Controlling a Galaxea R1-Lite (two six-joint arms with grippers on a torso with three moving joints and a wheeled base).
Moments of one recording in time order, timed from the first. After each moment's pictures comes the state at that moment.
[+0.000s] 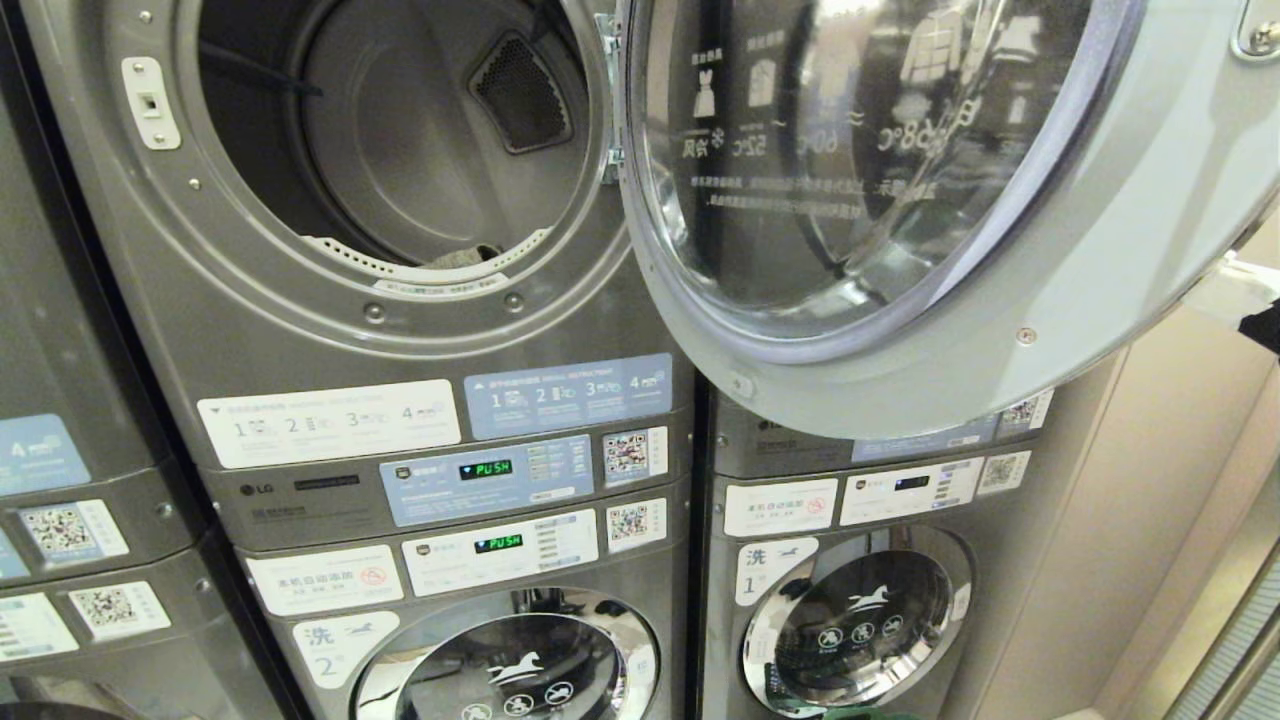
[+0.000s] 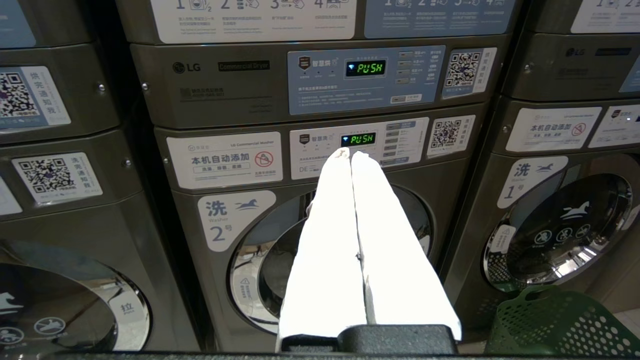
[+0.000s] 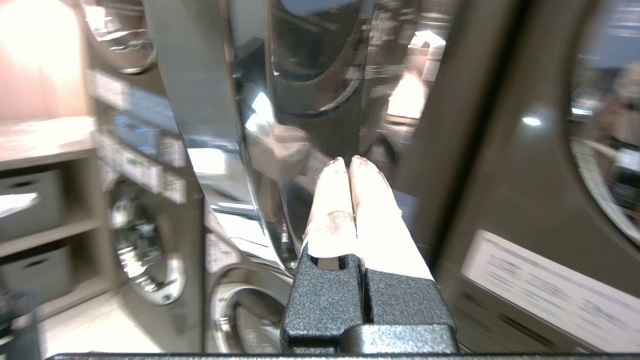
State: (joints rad) left arm 0.00 0.00 -0.01 0.03 0.00 0.00; right arm -0.02 1.22 -0.62 -0.94 0.87 0.20
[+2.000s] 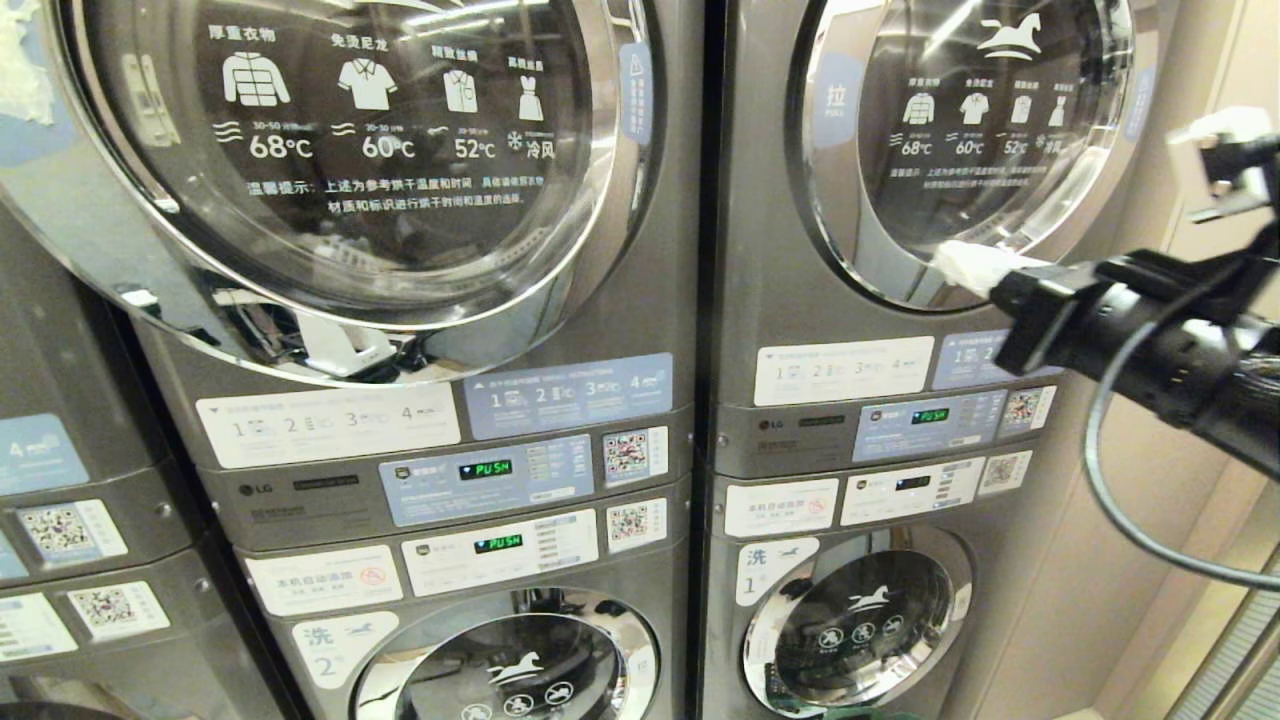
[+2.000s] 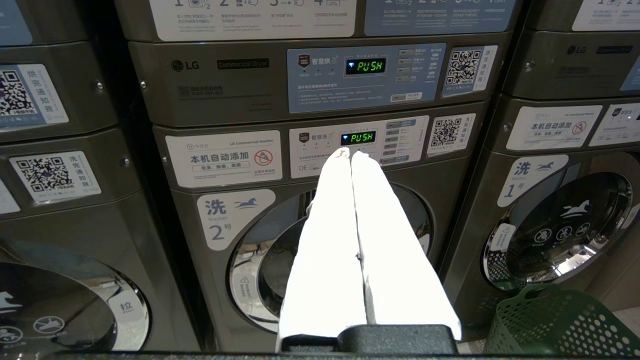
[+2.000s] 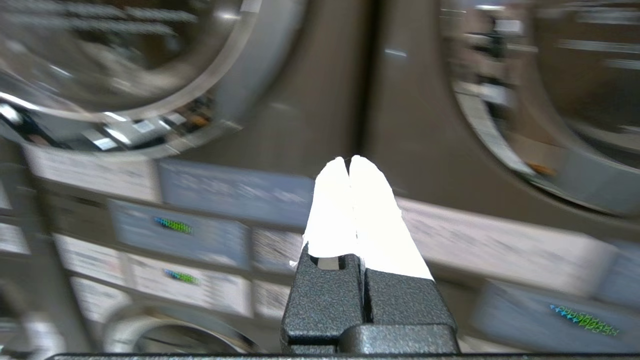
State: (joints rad) left arm 0.00 0.00 -0.02 0.03 0.00 0.00; right arm 0.35 1.40 -0.75 -0.82 0.11 0.02
